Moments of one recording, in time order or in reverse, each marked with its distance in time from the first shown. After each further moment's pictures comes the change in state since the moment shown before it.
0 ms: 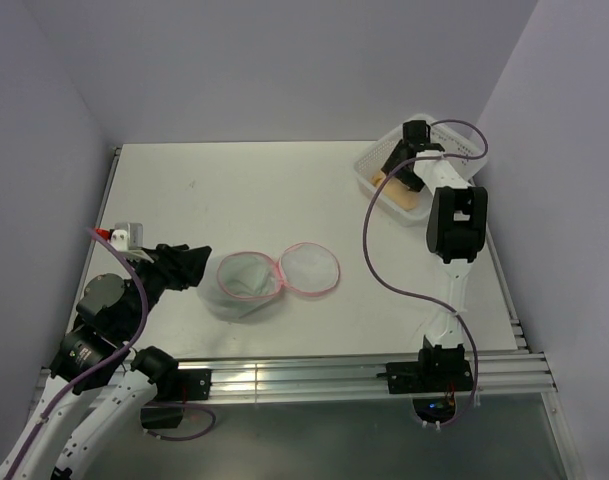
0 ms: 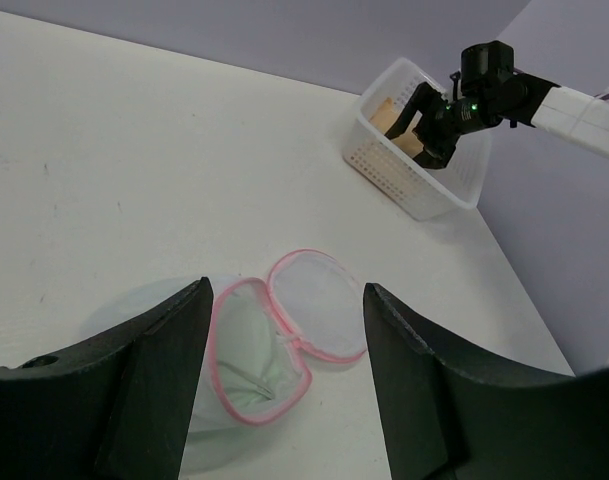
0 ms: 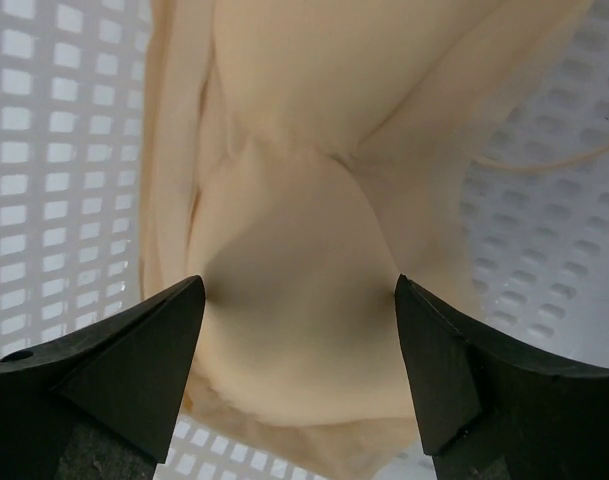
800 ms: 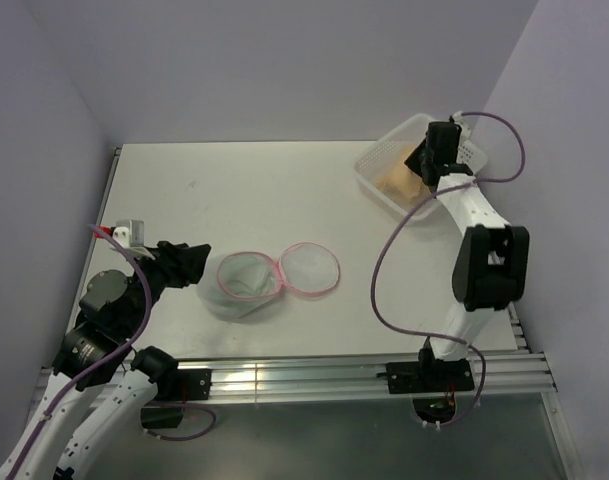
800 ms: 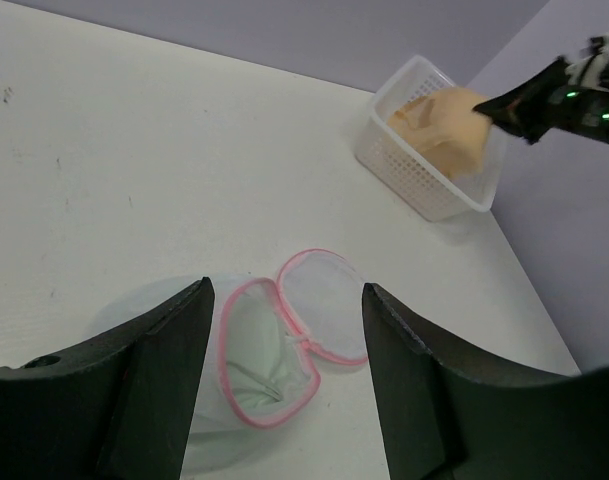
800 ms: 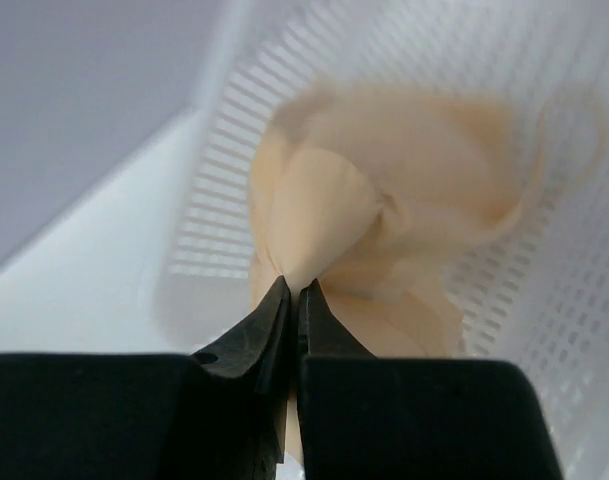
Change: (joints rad) left arm 0.024 0.019 -0.001 0.000 0.001 0.000; right arm -0.026 -0.481 -0.490 0.368 -0.079 0.027
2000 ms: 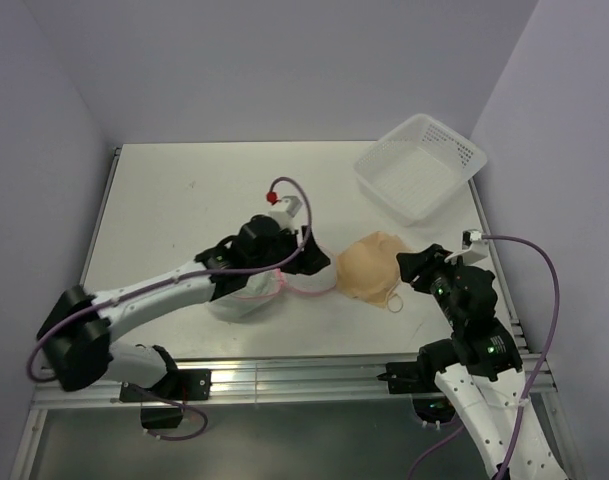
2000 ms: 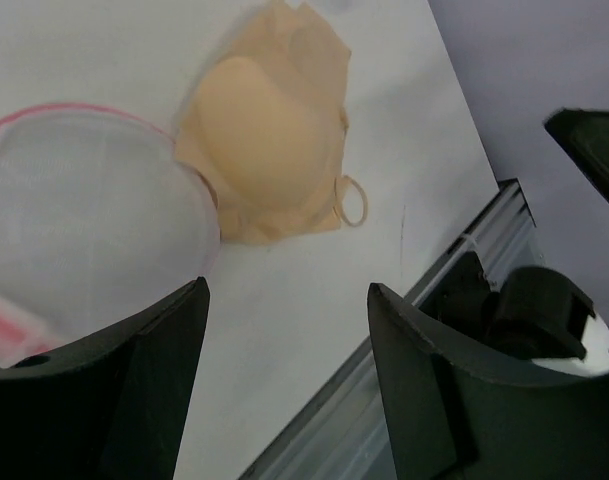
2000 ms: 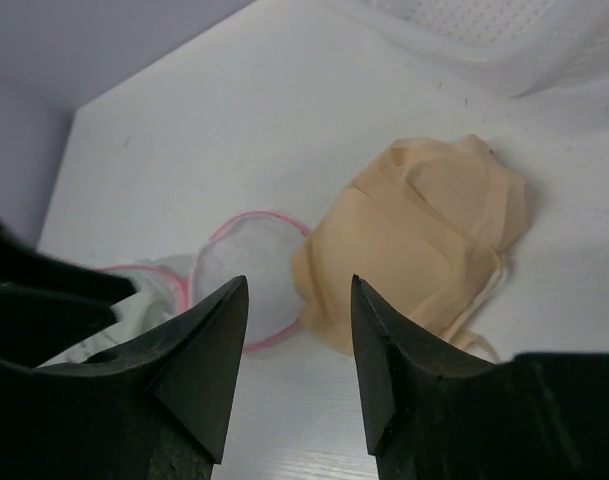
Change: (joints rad) left arm -0.370 0.893 0.125 0.421 0.224 -0.187; right arm 0.287 -1.496 -0.836 -0.361 -0.052 -0.010
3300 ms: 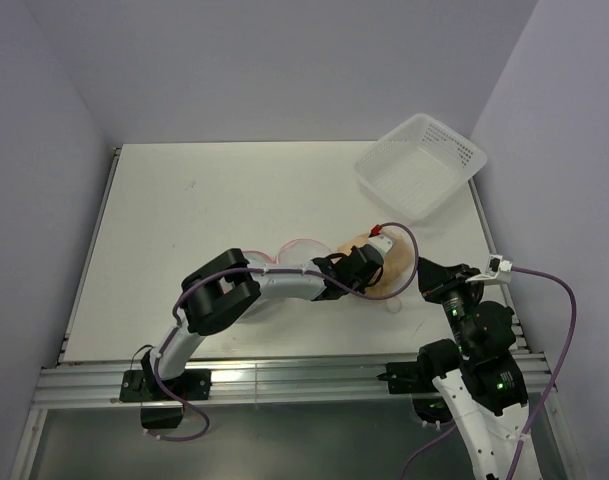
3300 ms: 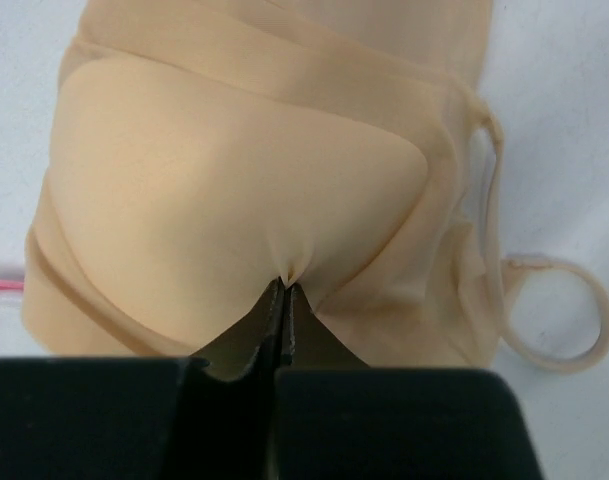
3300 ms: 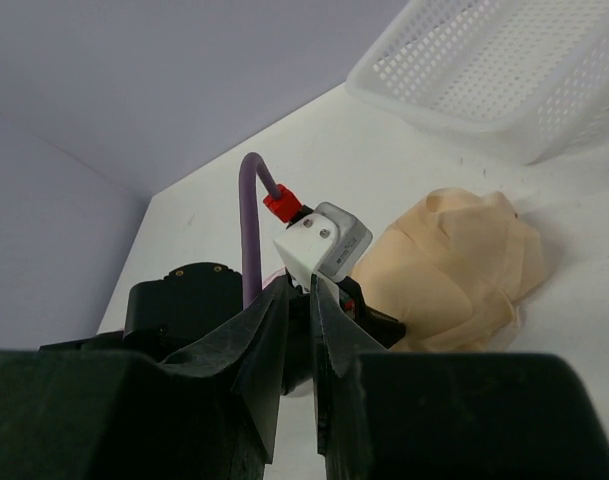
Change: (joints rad) left arm -0.273 0.895 0.620 -0.017 -0.409 0.416; right arm 0.000 -0.300 -0.055 0.015 0.060 0.074
